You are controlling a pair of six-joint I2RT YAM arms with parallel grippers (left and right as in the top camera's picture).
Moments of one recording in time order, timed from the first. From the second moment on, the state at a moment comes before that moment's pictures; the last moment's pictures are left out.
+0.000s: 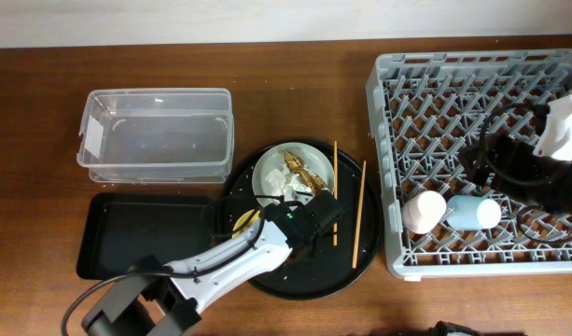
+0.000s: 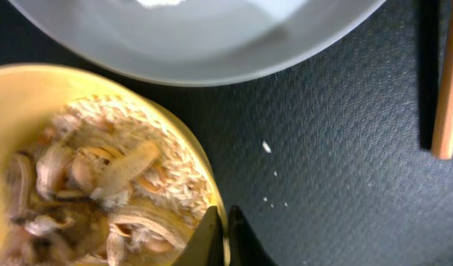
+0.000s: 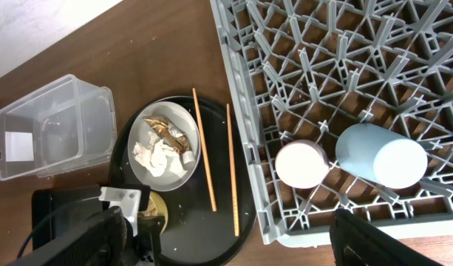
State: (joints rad) left arm -0.90 1.70 1.05 -0.78 -0.19 -0.68; right arm -0.30 1.25 1.73 -1.49 -0.40 0.15
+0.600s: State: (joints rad) left arm -0.45 1.40 1.32 -1.18 0.01 -0.54; right arm -0.30 1.25 1.73 -1.50 -0.40 0.15
